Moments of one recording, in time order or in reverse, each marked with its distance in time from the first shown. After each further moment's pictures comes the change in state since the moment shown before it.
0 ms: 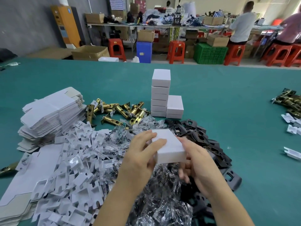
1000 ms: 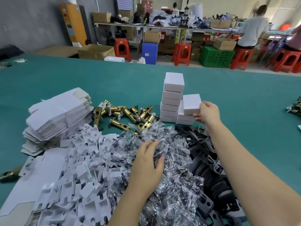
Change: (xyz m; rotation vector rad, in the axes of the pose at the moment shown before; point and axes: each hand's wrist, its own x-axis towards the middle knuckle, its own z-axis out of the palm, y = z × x) left_hand -0.008 -0.044 0.044 -0.115 -0.224 -0.599; right_hand 0.216 -0.058 -0.052 -0.239 0.581 -0.076
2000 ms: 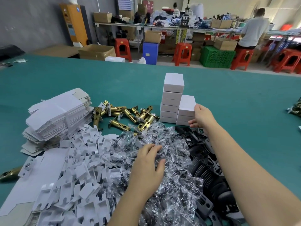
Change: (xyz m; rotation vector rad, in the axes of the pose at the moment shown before) left_hand -0.003 0.011 -0.008 0.035 -0.040 0.027; right_hand -0.003 0.007 0.007 -0.240 -0.189 0.016
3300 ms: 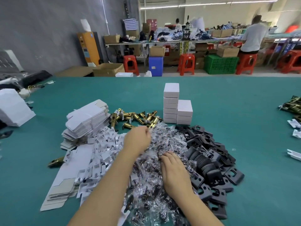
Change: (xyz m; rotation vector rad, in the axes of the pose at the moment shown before) left_hand 0.031 0.024 -0.079 0.445 0.018 -0.083; right_hand -0.248 0.101 0.070 -0.678 -0.016 -0.672
